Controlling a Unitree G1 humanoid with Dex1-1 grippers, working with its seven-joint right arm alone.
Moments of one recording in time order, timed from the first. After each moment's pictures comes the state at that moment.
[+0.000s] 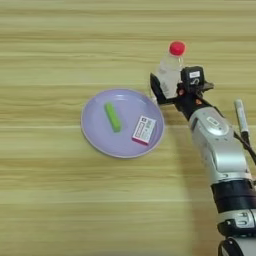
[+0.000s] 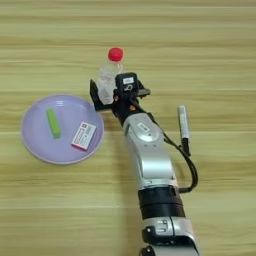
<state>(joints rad) -0.32 -0.12 -0.08 0.21 0.07 0.12 0.21</state>
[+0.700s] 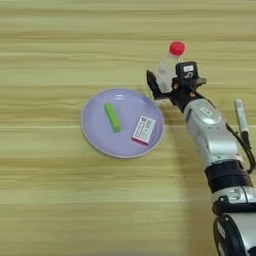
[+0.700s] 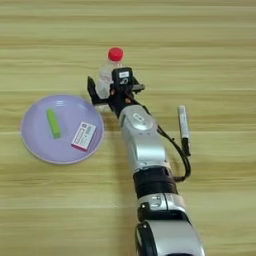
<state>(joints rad) -0.47 -0.13 -0.10 0.47 0.08 0.05 0.22</state>
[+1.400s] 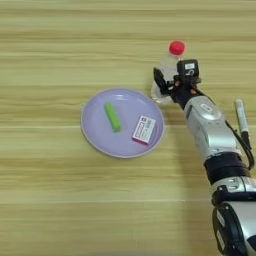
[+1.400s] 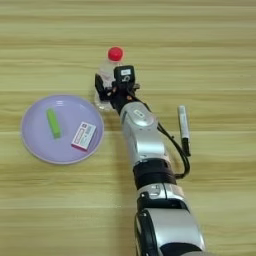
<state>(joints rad) -0.51 -0.13 -0.12 0.55 0.09 0.00 0.22</state>
